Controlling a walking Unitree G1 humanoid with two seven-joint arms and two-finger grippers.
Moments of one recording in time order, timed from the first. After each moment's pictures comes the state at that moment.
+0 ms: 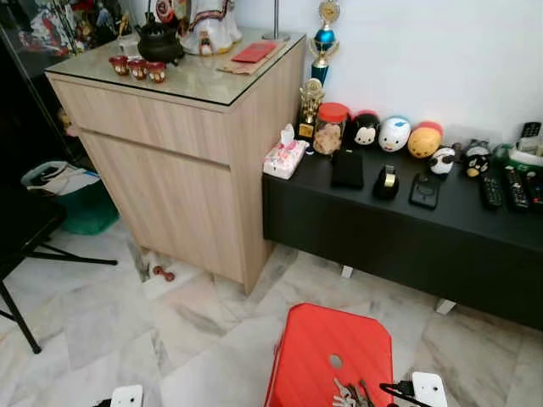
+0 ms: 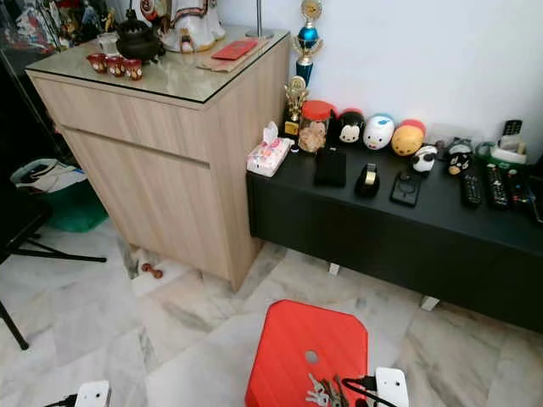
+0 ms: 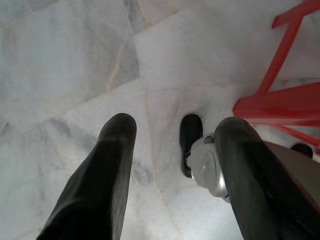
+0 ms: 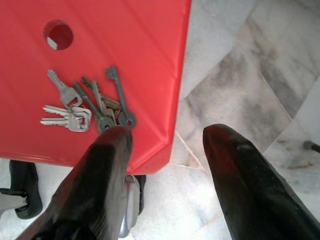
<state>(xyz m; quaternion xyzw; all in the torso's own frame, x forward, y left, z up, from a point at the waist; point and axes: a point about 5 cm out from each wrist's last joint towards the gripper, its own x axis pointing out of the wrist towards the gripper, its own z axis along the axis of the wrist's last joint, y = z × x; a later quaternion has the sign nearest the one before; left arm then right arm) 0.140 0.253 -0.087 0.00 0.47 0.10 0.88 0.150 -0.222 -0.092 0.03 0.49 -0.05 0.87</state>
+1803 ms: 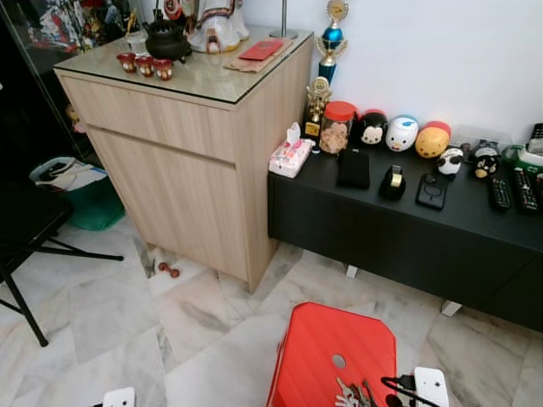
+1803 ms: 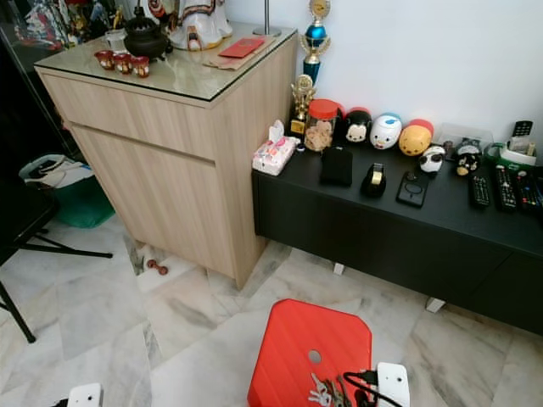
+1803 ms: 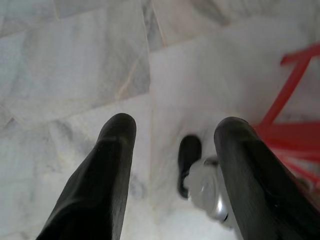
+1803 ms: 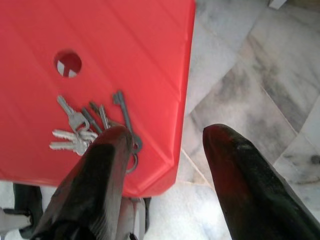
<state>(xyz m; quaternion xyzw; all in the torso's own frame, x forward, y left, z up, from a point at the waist) 0.139 0.258 -0.083 -0.04 0.42 0.15 0.90 0.155 -0.224 -0.088 0.04 0.45 -0.06 0.89</state>
